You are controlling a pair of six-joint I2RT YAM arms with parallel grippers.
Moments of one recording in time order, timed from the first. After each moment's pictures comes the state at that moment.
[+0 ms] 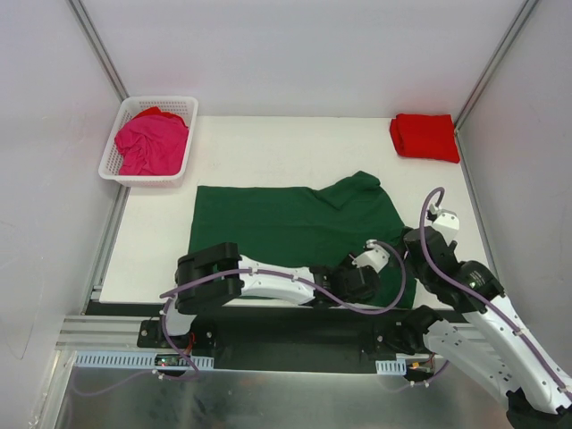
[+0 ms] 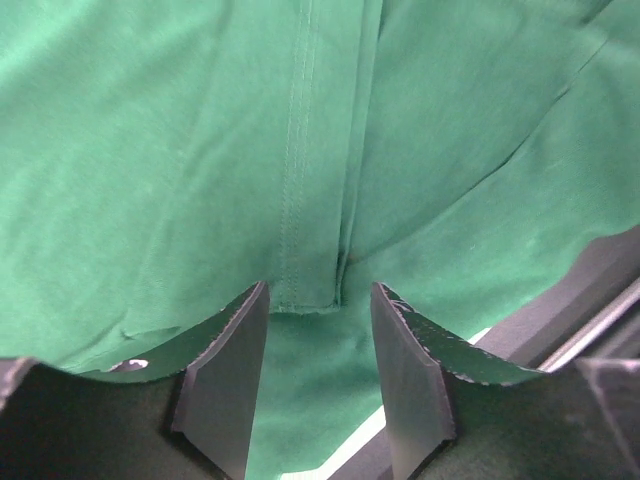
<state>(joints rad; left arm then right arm) -1.41 1.99 1.29 -0.14 -0.47 -0.38 0.63 0.59 0.81 -1.13 0.55 0.72</state>
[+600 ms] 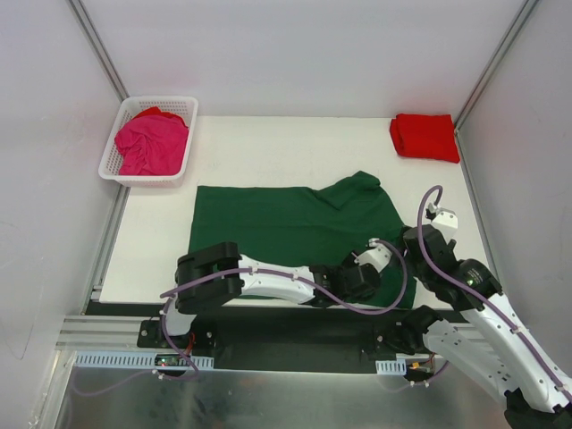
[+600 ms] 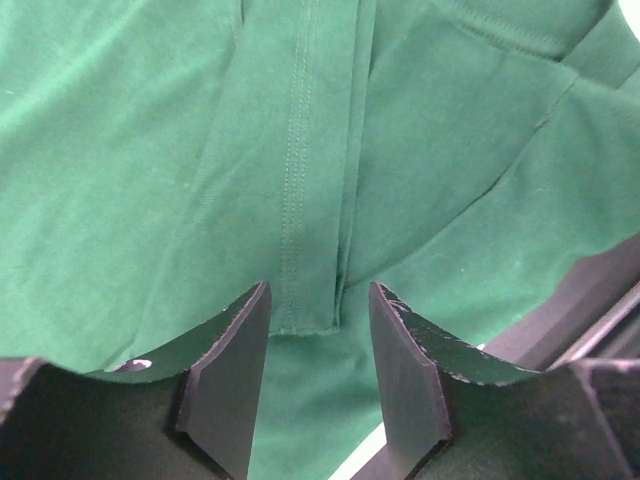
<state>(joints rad) -1.40 1.97 1.29 -0.09 -0.48 -0.33 0.61 0.61 0.80 -1.11 0.53 0.70</state>
